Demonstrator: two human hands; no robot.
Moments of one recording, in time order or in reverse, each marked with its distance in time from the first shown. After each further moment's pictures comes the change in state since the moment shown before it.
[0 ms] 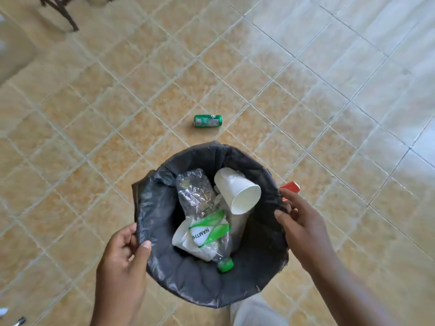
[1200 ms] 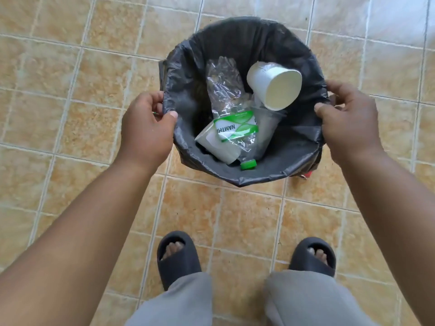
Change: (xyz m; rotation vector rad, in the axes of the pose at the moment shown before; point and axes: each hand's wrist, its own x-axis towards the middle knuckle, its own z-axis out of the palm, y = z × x) left_hand 0.322 0.008 0.310 0.426 -0.591 0.576; right_hand 0.248 0.152 0.013 0.146 0.695 0.108
